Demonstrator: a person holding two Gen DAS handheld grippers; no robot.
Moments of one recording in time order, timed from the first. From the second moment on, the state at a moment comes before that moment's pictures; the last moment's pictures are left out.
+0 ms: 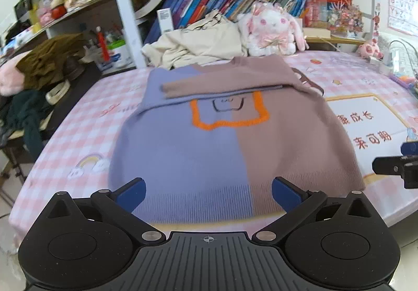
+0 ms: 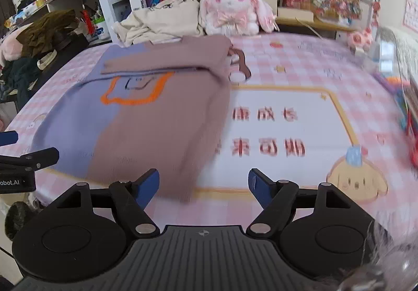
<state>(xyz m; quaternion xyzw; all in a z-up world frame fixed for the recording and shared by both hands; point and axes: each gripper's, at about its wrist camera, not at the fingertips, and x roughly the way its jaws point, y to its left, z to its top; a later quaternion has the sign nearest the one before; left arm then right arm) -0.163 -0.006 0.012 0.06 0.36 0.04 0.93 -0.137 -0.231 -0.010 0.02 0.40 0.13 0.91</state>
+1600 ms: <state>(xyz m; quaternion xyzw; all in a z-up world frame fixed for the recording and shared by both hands) -0.119 0.175 -0.031 -0.13 0.43 0.11 0.89 -0.085 -0.196 -0.041 0.07 0.47 0.05 0.88</state>
